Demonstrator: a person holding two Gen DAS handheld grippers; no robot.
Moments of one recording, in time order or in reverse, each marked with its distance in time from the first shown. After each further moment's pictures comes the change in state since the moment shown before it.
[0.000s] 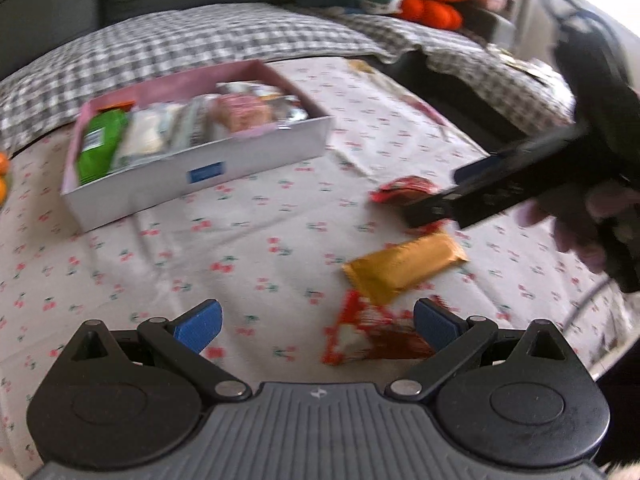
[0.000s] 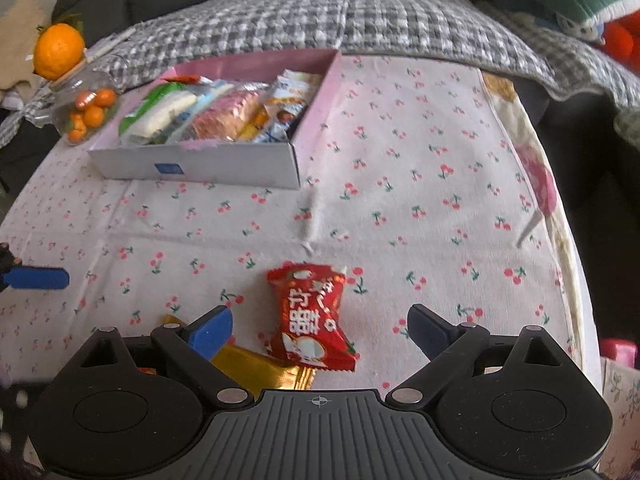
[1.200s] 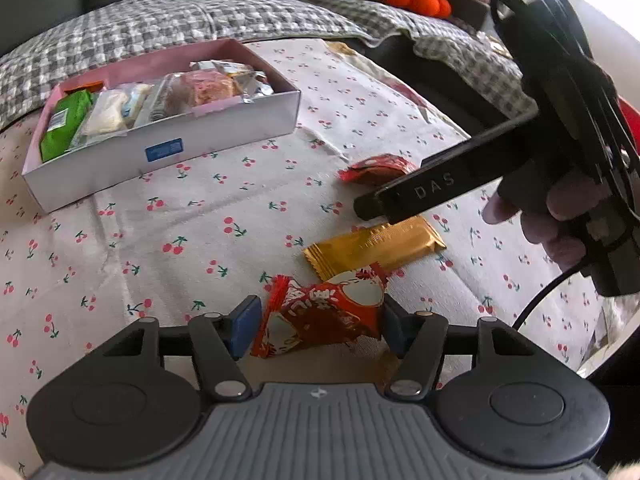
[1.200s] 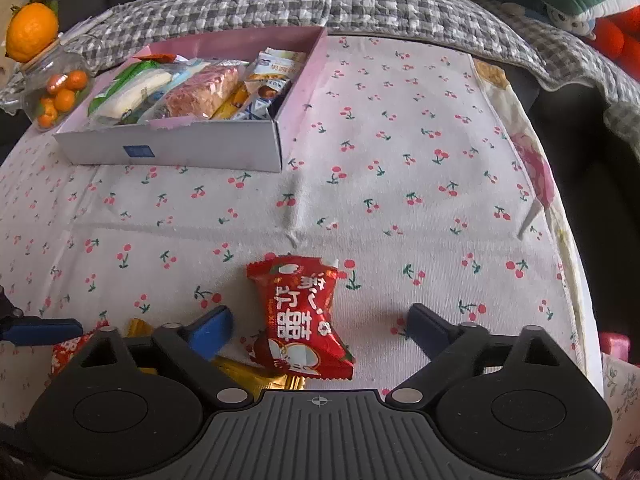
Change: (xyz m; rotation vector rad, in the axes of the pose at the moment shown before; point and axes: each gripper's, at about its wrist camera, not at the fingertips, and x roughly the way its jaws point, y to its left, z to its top) left arm 0.018 -0.011 -0.005 -0.030 0.033 -0.033; right arm 0.022 0.010 0.001 -0.008 0.028 -0.090
